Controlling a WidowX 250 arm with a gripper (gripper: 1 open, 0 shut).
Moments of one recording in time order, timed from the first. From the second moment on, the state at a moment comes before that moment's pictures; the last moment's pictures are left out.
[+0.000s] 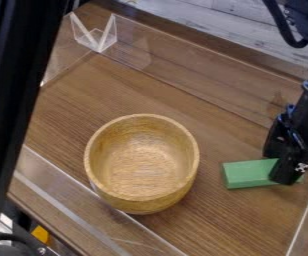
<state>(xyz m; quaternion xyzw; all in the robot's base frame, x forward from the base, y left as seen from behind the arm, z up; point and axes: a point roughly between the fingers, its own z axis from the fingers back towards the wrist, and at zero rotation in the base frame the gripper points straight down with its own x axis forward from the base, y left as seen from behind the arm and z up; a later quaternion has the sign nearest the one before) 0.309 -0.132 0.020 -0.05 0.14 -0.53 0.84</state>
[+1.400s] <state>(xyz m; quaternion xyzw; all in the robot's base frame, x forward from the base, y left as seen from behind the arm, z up) 0.299 -0.128 0.021 -0.06 0.16 -0.44 0.88</state>
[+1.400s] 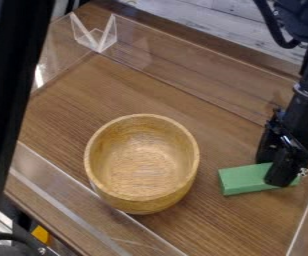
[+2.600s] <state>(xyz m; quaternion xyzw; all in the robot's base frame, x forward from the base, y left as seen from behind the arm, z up) 0.295 -0.135 0.025 -0.06 0.19 -0.43 0.88</state>
